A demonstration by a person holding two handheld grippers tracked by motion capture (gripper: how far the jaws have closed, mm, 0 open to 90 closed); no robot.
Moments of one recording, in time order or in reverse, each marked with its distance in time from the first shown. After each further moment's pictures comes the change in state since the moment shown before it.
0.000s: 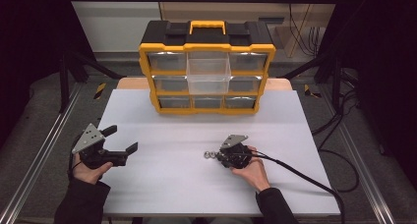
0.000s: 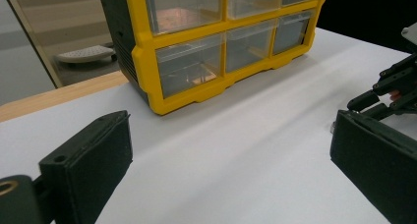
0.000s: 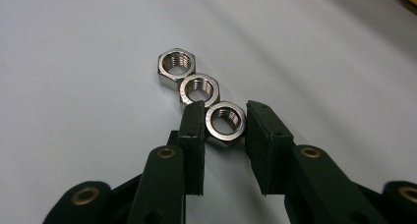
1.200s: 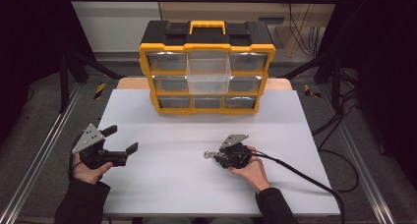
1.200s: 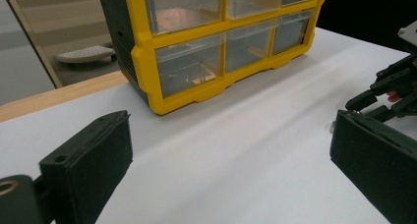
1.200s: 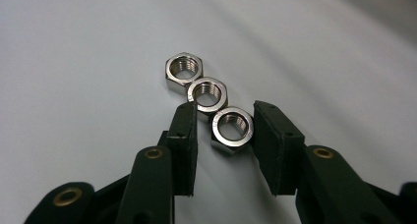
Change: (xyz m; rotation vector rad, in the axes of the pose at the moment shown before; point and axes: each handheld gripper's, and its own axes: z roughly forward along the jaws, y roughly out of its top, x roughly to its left) left arm 0.000 0.000 0.000 0.001 -0.002 0.001; right arm -0.001 0.000 0.003 -0.016 0.037 0.027
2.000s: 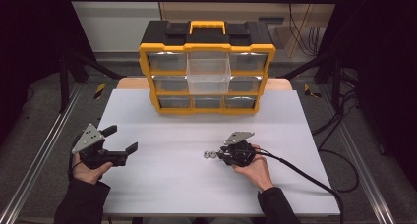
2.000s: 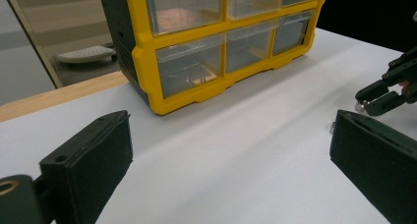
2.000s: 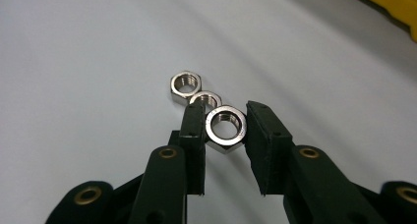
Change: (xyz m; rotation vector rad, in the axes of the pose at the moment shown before) left arm 0.000 0.000 0.000 0.000 0.001 -0.001; right arm -0.003 0.008 -0.022 -0.033 0.010 0.034
